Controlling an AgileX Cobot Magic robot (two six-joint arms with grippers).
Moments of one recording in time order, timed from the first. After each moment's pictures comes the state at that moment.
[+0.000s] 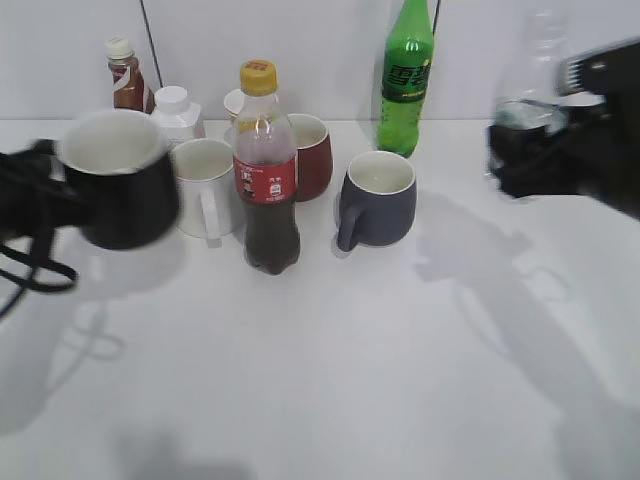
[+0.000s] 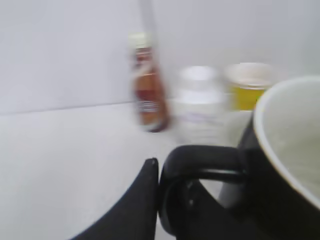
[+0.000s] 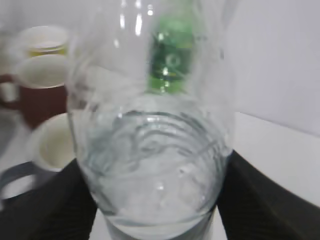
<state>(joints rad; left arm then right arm) -0.62 1.47 -0.39 -0.75 -0.89 0.46 0.34 1.53 -0.54 0.01 -0.64 -0.16</state>
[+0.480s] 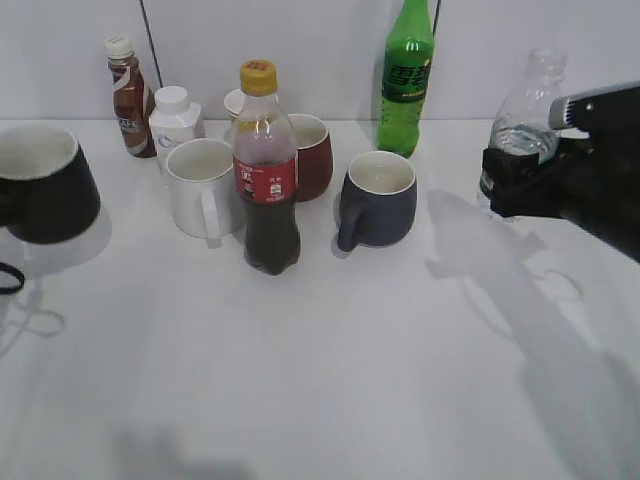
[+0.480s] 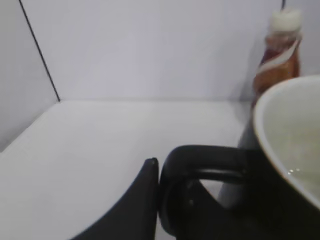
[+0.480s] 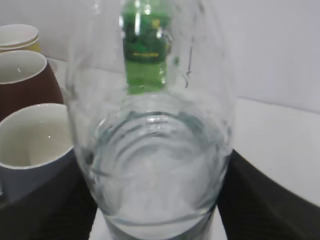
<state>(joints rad) -0.15 1.73 -0.40 -0.39 -1.09 0.20 0.22 1.71 -0.52 -0.10 -0.88 -0.01</state>
